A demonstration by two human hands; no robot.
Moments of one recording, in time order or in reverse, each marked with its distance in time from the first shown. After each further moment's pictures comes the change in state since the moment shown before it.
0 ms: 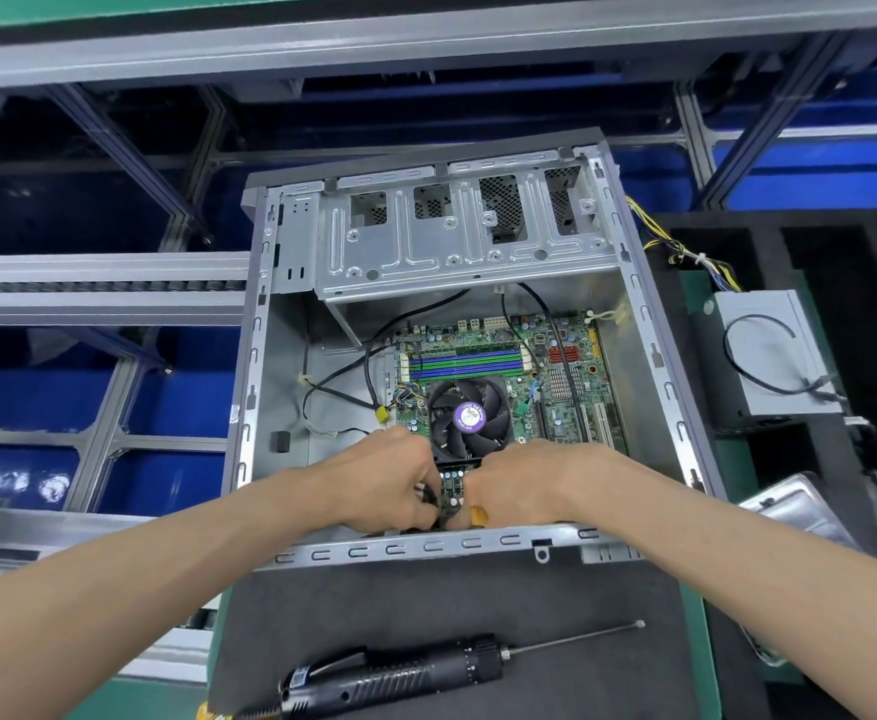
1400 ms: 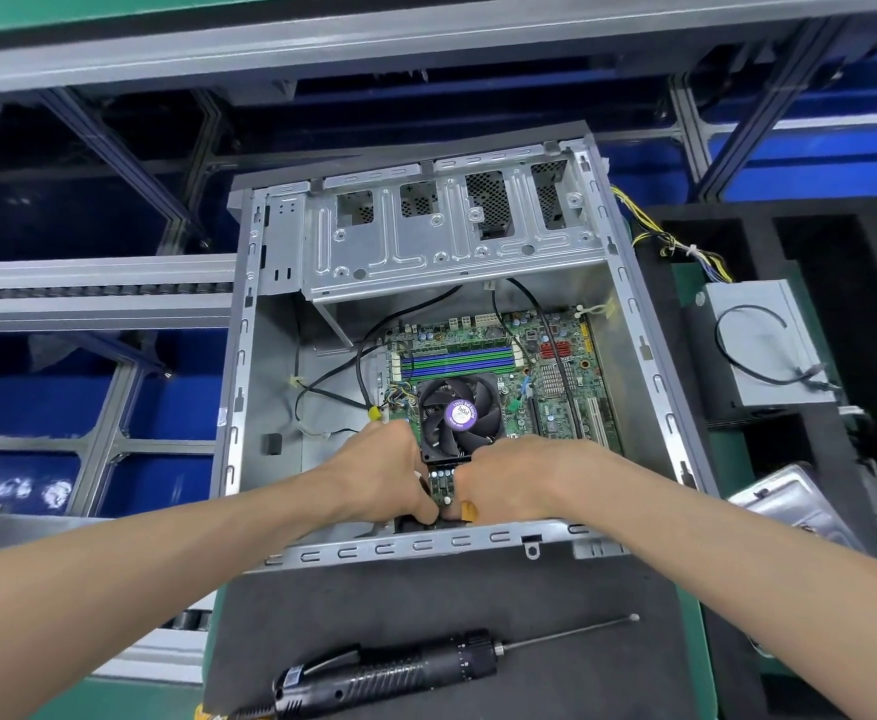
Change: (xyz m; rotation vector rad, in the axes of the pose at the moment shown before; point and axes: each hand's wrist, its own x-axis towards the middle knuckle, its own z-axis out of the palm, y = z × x) left_hand 0.010 0.004 0.011 -0.199 0.048 -0.387; right_hand -0.001 0.001 0.001 0.015 0.051 0.011
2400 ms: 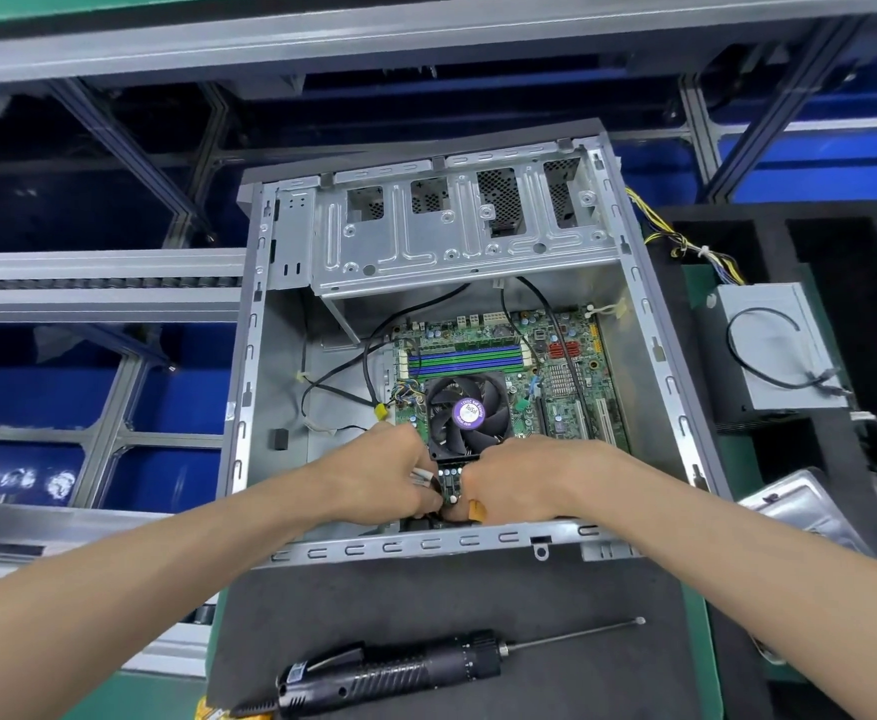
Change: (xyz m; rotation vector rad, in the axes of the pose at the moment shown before) left_hand -0.009 -0.005 -0.010 0.044 -0.060 0.210; right_hand -0.002 -0.001 -0.002 0.015 -0.008 0.000
